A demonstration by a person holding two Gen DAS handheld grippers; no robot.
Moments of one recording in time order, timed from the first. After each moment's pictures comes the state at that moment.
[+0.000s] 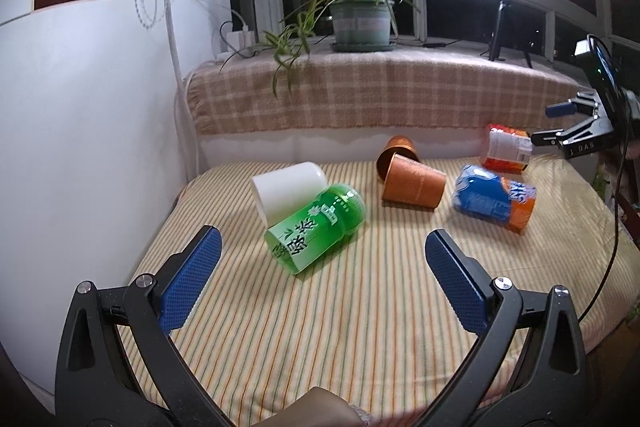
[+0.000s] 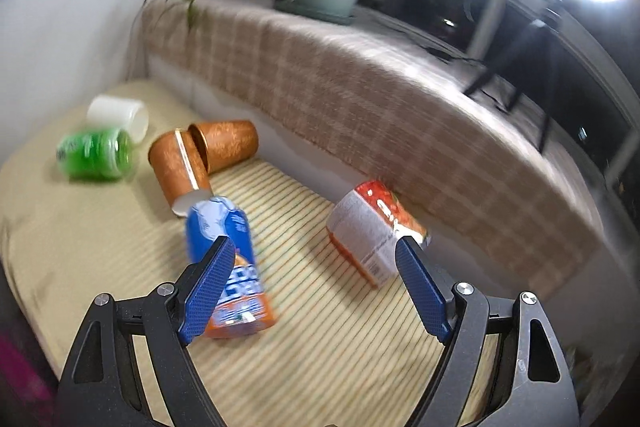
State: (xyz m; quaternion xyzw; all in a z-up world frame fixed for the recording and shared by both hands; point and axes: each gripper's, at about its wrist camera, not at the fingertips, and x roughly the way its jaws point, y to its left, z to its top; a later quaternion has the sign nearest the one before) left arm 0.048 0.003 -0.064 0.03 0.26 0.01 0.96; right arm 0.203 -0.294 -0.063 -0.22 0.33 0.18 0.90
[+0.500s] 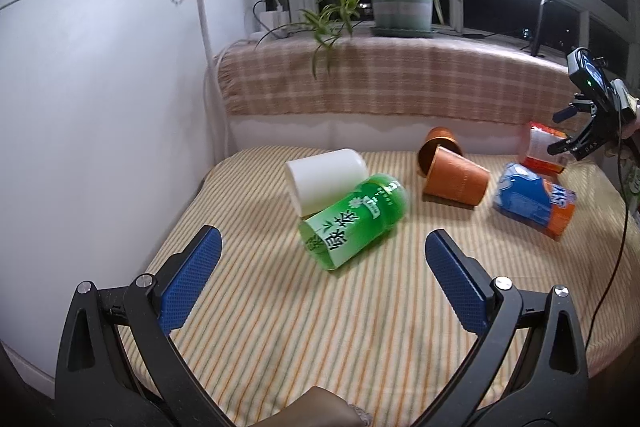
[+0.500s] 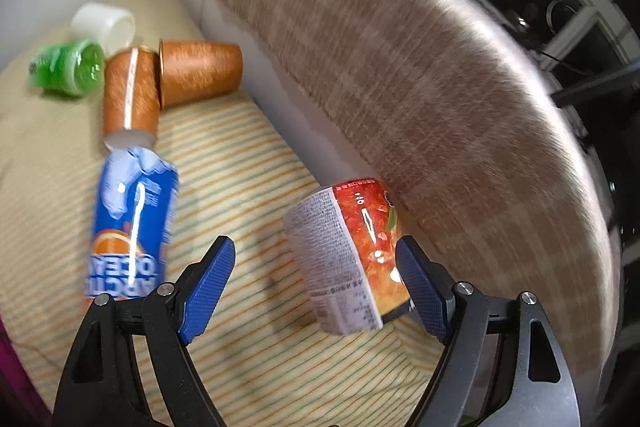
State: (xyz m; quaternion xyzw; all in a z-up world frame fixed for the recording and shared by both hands) left arm 0.068 0.024 -0.075 0.02 0.29 0.07 0.95; right arm 0.307 -0.291 -0.108 -0.34 0.42 0.25 0.80
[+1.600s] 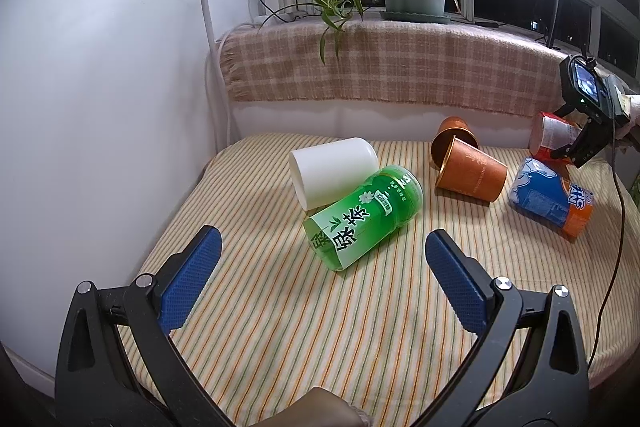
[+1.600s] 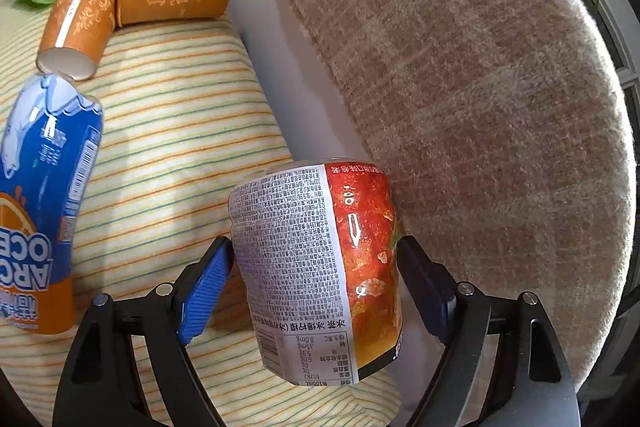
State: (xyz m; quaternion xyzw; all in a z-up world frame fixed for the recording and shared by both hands) left arm 0.088 0.028 -0.087 0.02 0.31 0.08 0.95; right arm 0.348 -0.263 -0.168 -0.47 0.43 0.23 0.74
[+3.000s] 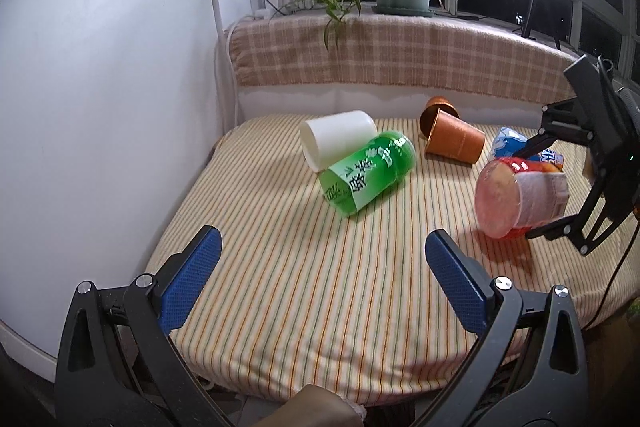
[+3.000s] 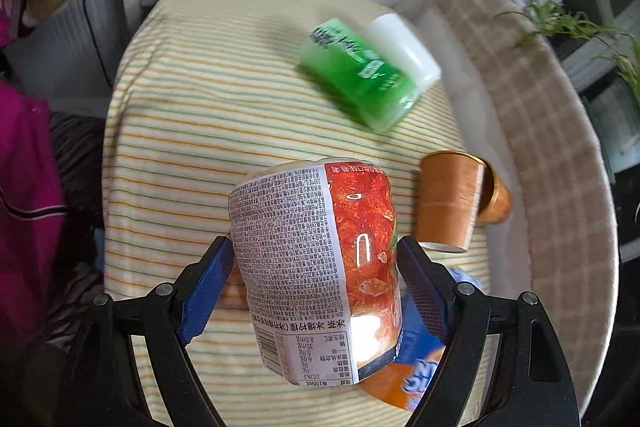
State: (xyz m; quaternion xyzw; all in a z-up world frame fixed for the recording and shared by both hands) left arm 0.019 0.056 -0.081 0.02 0.33 0.05 0.94; right arm 0.120 -0.121 -0.143 -0.49 0.32 0.46 0.67
